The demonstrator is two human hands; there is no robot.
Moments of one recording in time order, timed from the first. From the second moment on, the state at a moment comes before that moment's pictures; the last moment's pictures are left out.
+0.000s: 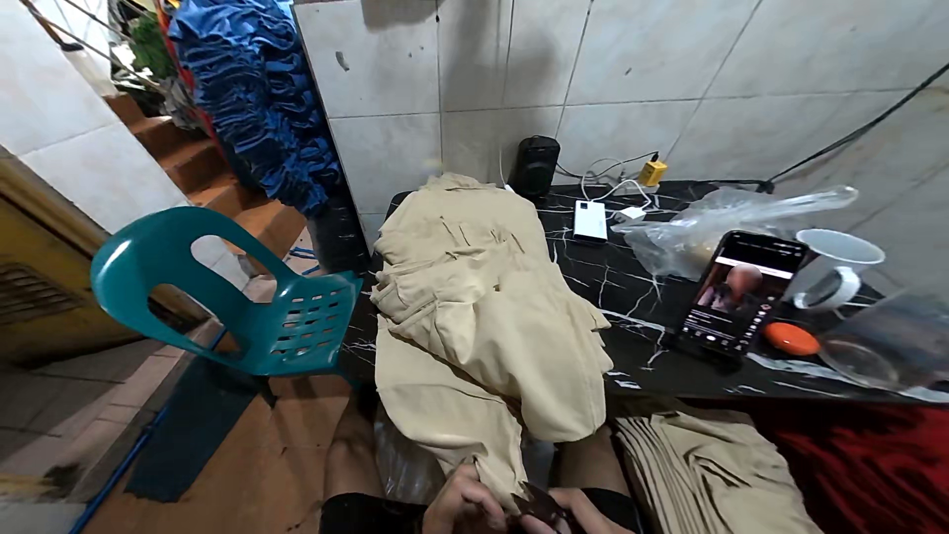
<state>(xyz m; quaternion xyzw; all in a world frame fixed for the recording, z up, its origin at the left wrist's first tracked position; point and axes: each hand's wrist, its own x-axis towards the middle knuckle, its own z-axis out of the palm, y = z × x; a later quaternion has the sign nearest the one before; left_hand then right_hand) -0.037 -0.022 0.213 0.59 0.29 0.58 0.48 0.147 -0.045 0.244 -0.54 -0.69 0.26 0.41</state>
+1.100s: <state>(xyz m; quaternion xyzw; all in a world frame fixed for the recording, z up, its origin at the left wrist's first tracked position) -0.039 -0.020 0.212 0.51 0.27 0.60 0.55 0.156 -0.039 0.230 -0.50 -0.70 0.29 0.41</state>
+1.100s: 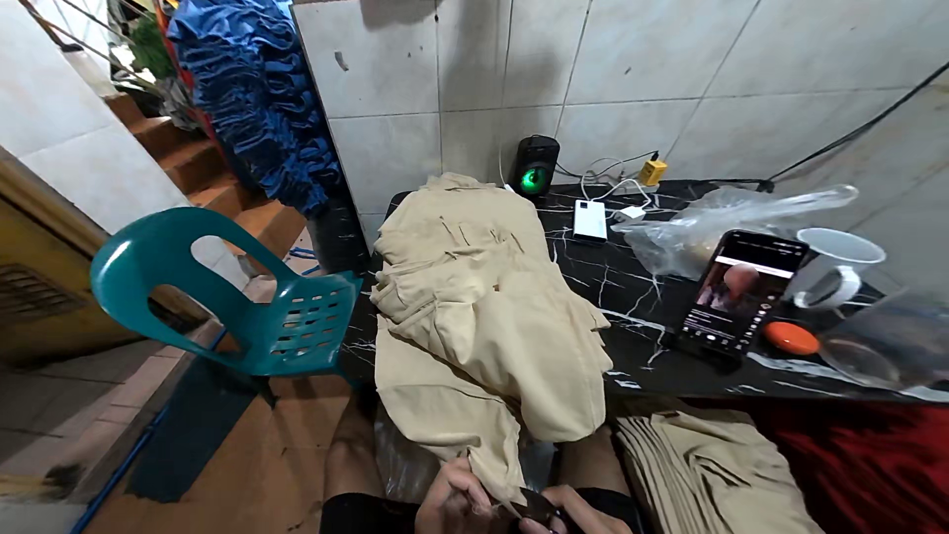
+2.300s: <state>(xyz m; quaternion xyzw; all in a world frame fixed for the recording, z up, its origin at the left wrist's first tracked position) -0.035 -0.023 0.212 0.56 0.27 0.58 0.53 0.147 -0.038 0.237 -0.54 -0.70 0.24 0.40</state>
